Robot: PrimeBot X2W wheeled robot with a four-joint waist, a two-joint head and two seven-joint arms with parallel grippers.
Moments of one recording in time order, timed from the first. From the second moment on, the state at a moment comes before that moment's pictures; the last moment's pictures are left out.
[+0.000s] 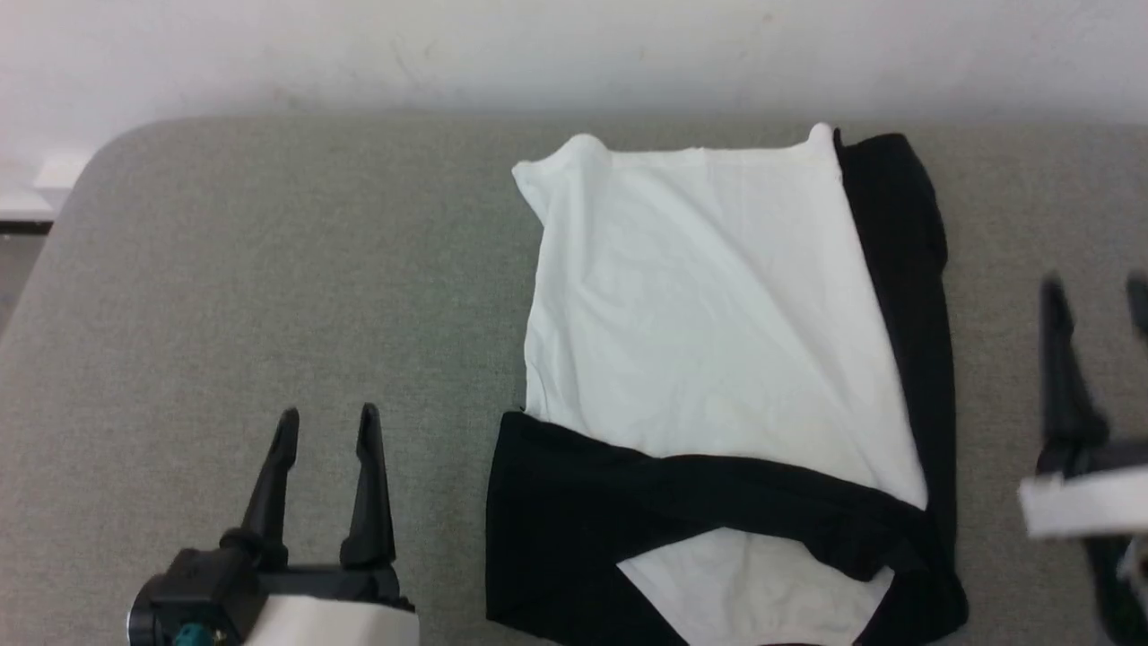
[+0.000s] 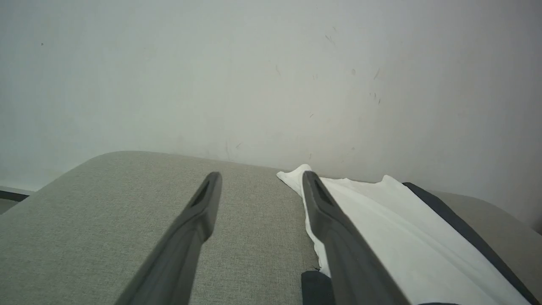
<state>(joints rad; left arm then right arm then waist) 0.13 0.28 -0.27 -0.25 -0.40 0.26 -0.26 0.04 -0.06 -0.19 -0.29 0.19 0.13 -0.05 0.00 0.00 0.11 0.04</state>
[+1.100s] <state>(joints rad) -0.12 0.13 -0.27 -0.34 -0.26 0.14 -0.26 -1.13 -0.47 -0.27 0.36 0.12 0.13 0.91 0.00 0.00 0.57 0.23</state>
